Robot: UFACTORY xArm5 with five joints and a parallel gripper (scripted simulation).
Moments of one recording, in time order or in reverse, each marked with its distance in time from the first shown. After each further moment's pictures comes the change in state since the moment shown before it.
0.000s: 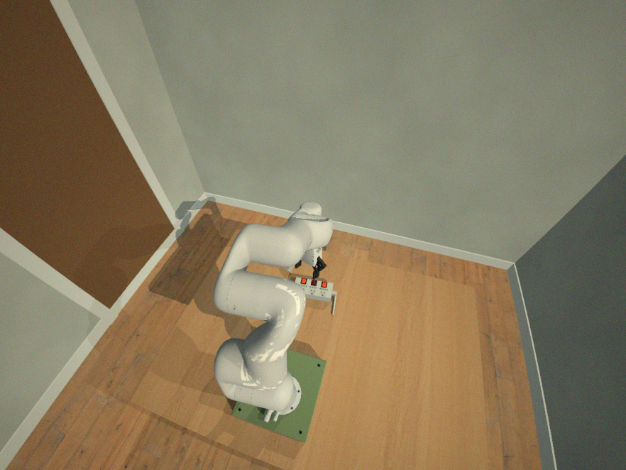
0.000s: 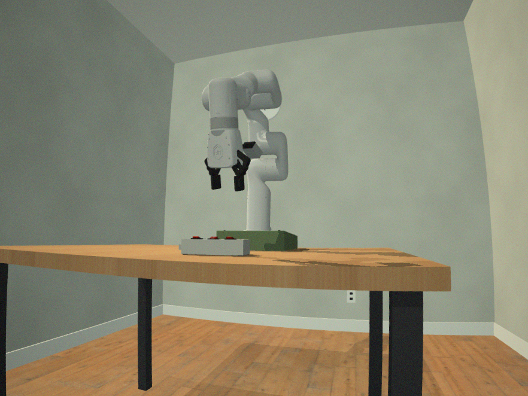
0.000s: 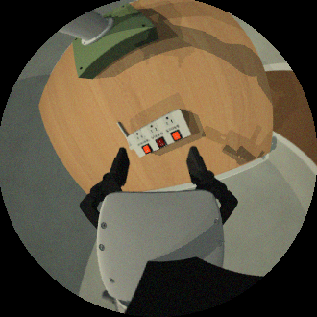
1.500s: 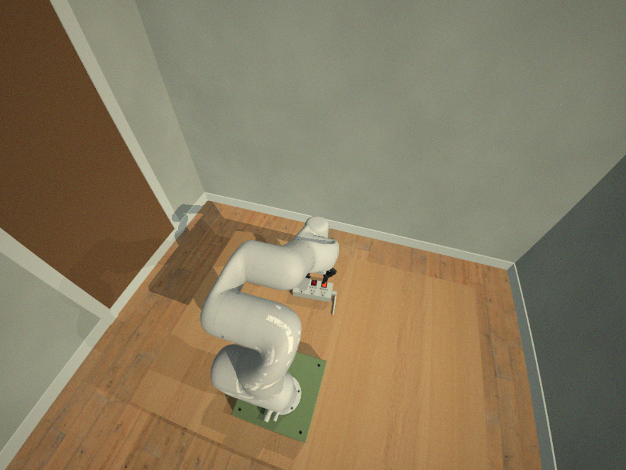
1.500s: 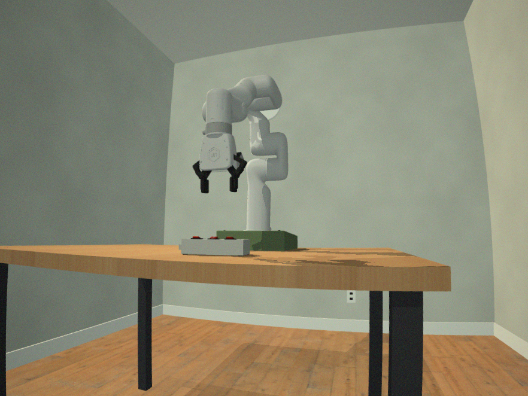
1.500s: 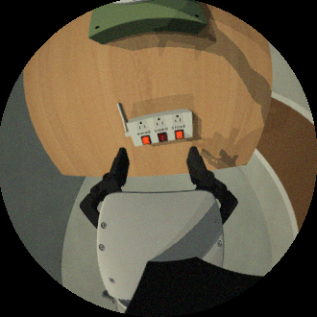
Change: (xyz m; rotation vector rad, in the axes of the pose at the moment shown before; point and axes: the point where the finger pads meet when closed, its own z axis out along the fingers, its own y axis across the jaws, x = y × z) arm 0.000 -0.036 0.009 -0.080 -0.188 -0.328
